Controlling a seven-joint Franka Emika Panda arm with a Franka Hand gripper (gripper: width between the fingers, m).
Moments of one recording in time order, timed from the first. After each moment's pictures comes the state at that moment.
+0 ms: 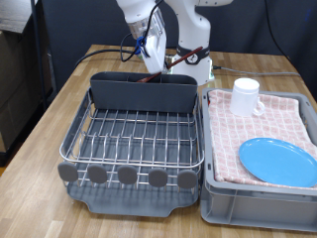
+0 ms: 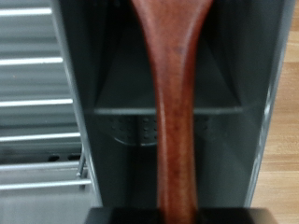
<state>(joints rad) 0.11 -0.36 -0.56 -2.77 0.19 2.25 1.80</state>
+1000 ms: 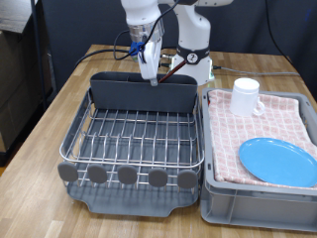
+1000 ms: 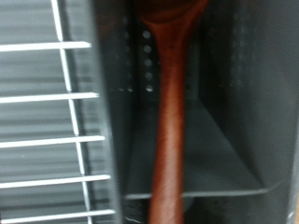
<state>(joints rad) 0.08 -0.31 -0.45 -2.77 -0.05 2.35 2.04</state>
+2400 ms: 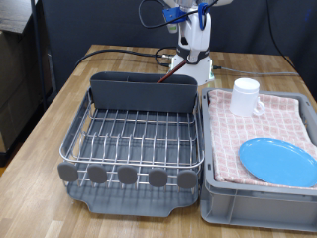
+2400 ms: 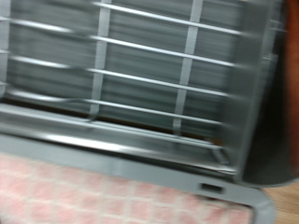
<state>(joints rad) 0.15 -0.40 -0.17 -2.59 -0.14 2.21 2.17</state>
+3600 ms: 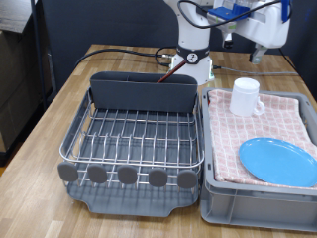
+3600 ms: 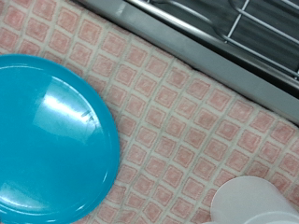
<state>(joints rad) 0.26 -0.22 -0.03 -2.35 -0.13 2.21 2.12</state>
